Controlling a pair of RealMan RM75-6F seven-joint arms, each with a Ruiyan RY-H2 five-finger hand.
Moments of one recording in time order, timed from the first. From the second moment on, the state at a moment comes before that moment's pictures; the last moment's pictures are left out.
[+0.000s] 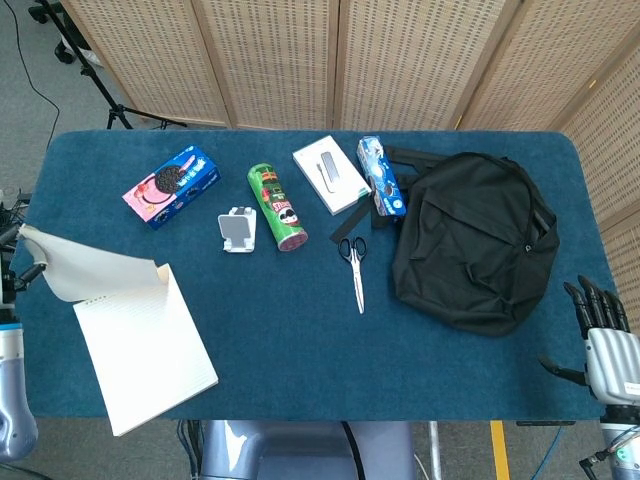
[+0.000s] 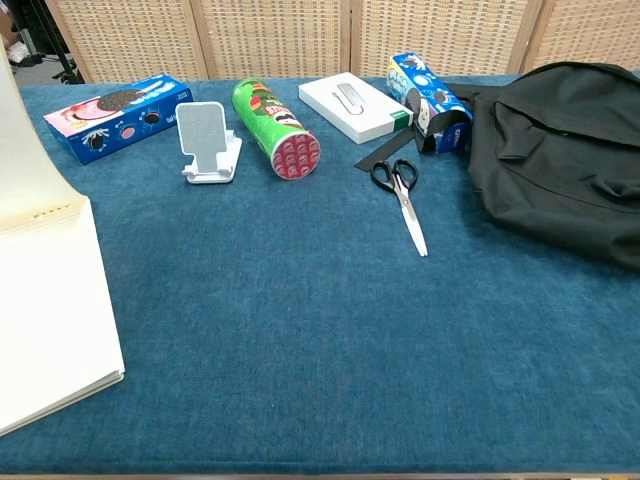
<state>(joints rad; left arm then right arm) -0.35 -1.39 -0.27 -1.18 1.17 1.41 -0.69 0.06 -1.08 0.09 -1.72 -1.45 1.49 0.03</state>
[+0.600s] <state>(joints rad) -0.54 -1.56 -0.45 -0.73 0.92 1.11 -0.21 0.07 -1.10 0.09 -1.71 -1.43 1.46 -0.01</state>
